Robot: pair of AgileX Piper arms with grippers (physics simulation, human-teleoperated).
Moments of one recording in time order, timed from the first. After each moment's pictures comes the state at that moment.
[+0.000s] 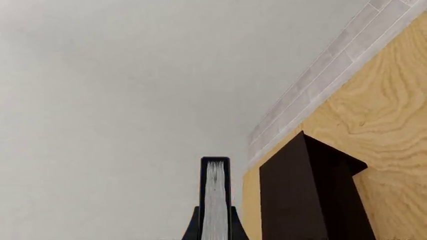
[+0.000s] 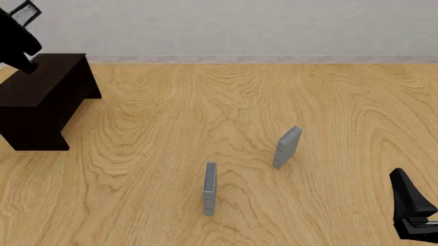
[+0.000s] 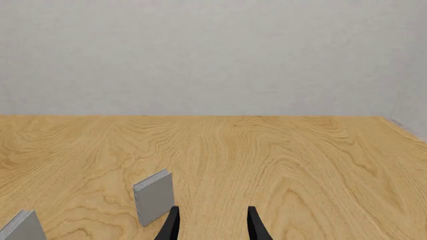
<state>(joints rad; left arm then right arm) 0.24 1.44 -1.03 -0.33 1.12 0.00 0.00 0.00 0.00 0.00</state>
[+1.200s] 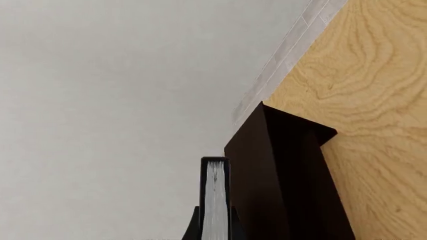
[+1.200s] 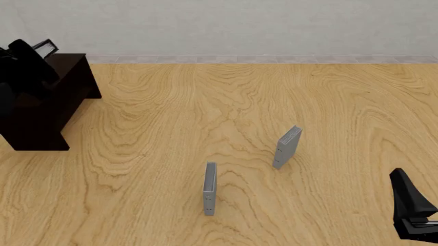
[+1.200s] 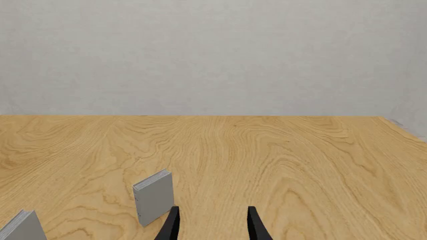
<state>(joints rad) 0.27 1.62 -0.99 -0.44 1.19 0.00 0.00 0.00 0.00 0.00</state>
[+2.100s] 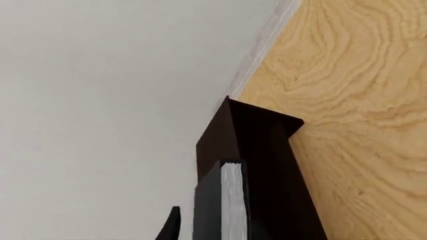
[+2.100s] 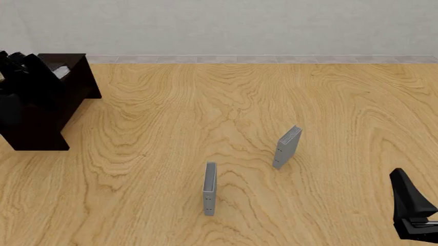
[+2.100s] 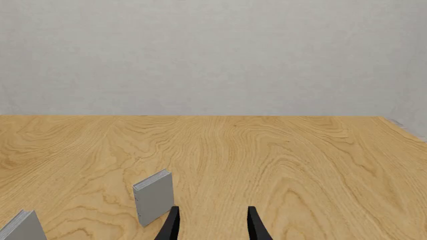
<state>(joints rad) 0.26 1.66 -0.94 -0.42 1.14 0.00 0.00 0.00 0.00 0.00</state>
